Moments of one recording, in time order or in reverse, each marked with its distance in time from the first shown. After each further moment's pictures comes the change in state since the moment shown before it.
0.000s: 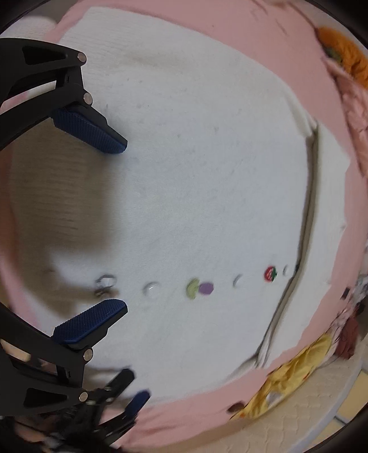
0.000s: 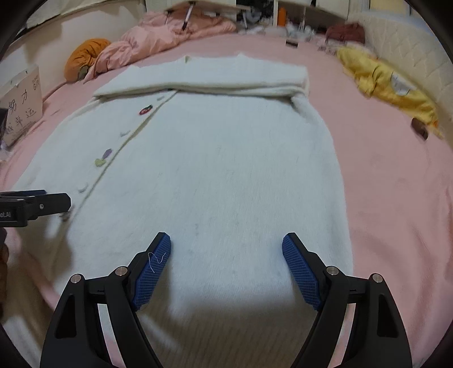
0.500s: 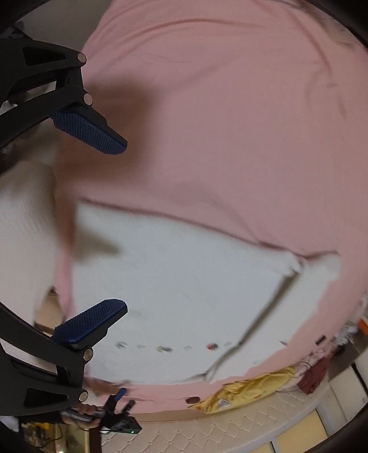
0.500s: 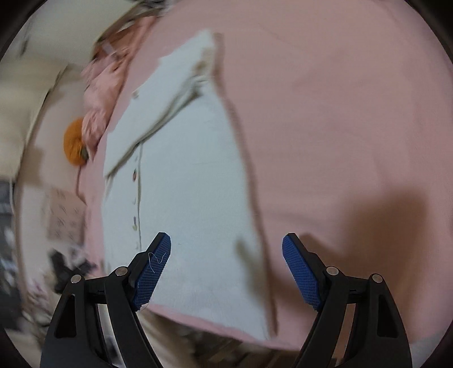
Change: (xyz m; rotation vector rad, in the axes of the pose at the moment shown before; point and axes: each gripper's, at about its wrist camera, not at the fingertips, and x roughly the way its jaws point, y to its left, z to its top) left arm -0.081 0.206 0.014 -0.226 0.144 -0.111; right arm -0.027 -0.172 0.012 0.668 0.261 0.375
